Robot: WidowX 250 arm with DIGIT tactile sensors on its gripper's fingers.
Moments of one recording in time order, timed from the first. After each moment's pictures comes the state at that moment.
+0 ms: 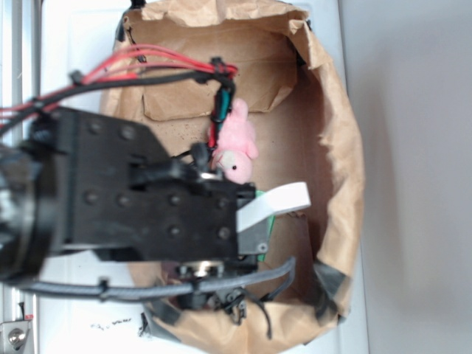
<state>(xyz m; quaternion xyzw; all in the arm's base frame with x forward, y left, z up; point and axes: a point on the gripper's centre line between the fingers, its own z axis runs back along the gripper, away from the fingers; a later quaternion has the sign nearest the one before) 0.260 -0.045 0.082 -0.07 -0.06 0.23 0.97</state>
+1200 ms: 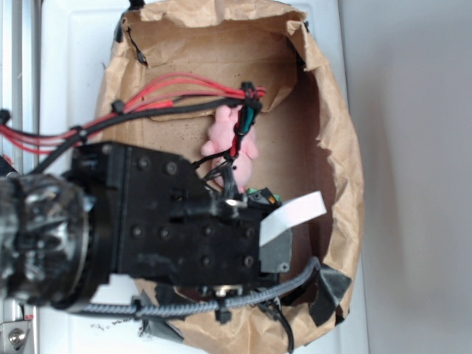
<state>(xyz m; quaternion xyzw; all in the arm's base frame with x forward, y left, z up) 0.285 -0.047 0.066 -0.05 -0.10 0.27 0.96</state>
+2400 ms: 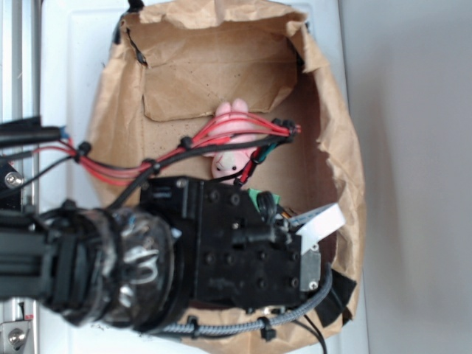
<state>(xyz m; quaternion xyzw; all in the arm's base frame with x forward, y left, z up) 0.294 -0.065 0.049 -0.06 -0.05 0.35 0.93</state>
